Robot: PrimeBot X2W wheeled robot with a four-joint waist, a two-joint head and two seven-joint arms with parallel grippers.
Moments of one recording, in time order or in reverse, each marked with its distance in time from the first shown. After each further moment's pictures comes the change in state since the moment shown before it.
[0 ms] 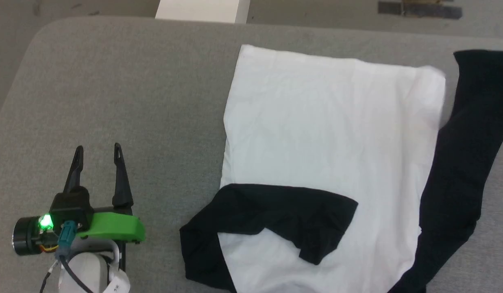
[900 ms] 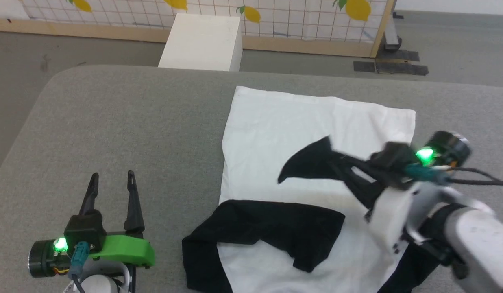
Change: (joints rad) left arm 0.090 -0.028 -0.001 0.010 0.004 -0.024 0.000; right arm 0.199 0.229 0.300 -0.490 -0.157 0.000 -0.070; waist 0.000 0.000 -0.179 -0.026
